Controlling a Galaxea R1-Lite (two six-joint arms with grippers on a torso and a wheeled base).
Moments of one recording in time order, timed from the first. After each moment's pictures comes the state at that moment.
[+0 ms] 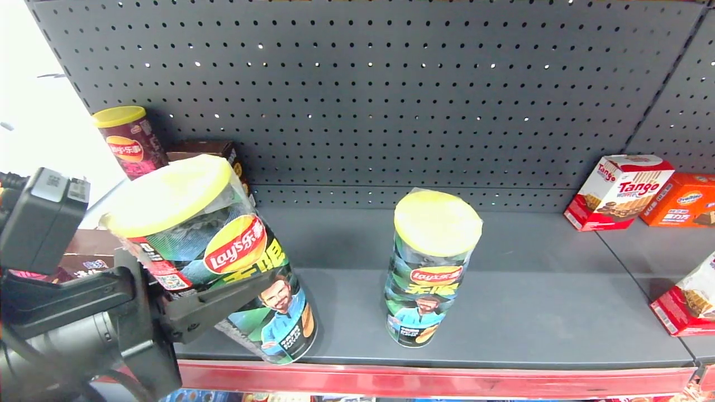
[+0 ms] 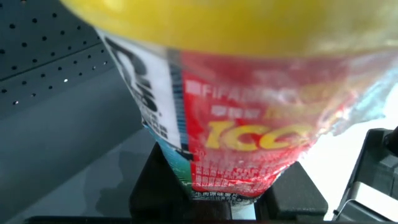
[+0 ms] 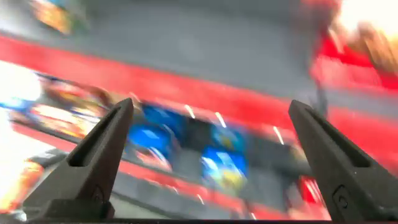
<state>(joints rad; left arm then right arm) -0.52 1.17 -0.46 -0.68 -0.36 0.01 0.25 0.13 -0.01 -0.04 0.00 -0.04</state>
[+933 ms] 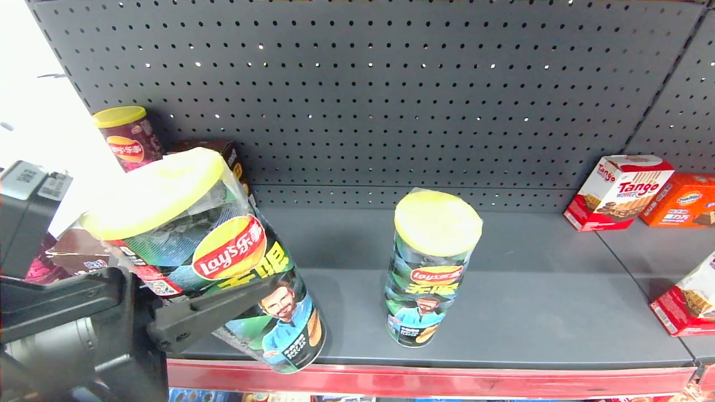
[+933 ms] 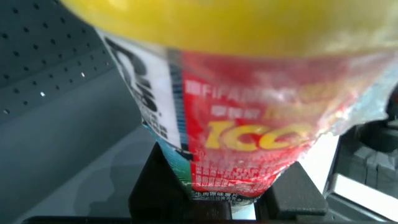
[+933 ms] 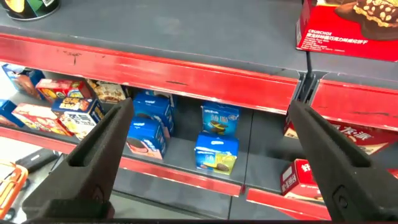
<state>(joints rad) -0.52 1.16 -0.48 -0.67 -0.45 0.00 0.24 0.09 0.00 0.00 -0.04 -0.01</state>
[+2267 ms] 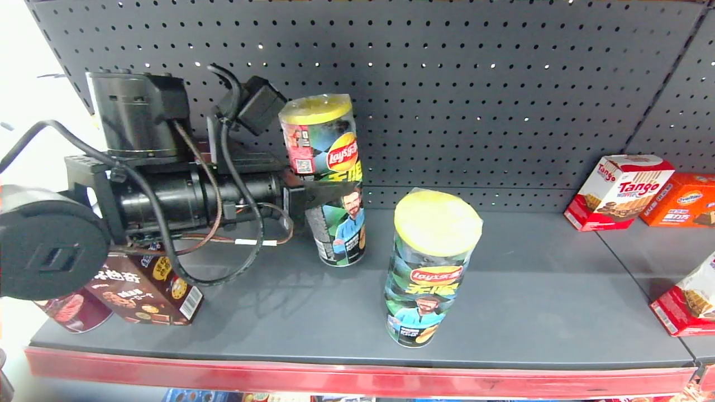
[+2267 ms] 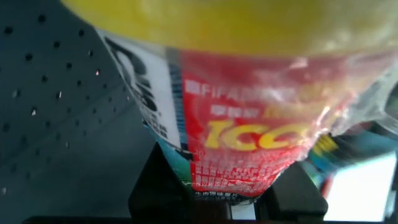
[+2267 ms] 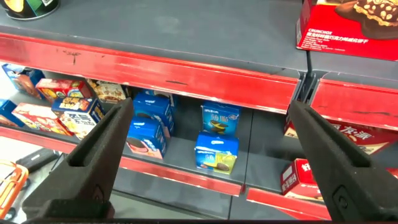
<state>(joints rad) -0.44 1.67 -1.10 -0.42 -0.51 0.10 0.24 0.09 0.00 0.00 -0.04 -0.01</state>
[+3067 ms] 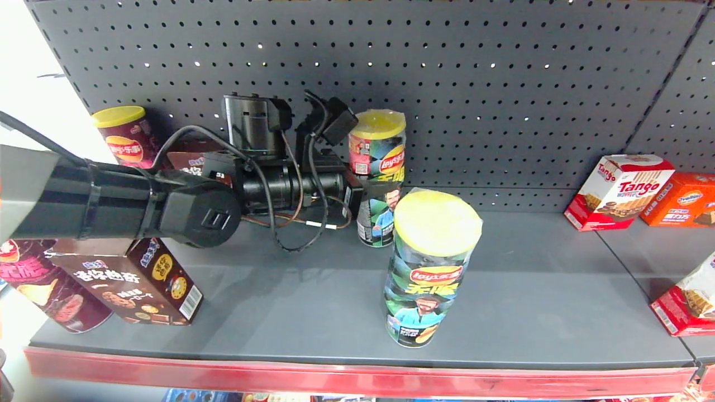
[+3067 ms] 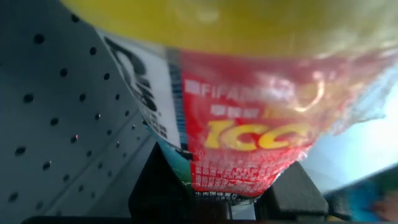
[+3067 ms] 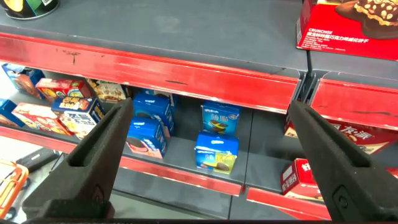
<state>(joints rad) -0.47 1.98 -1.41 -0.42 -0.58 0.24 0.25 0.09 0.00 0.00 -0.04 -0.01</state>
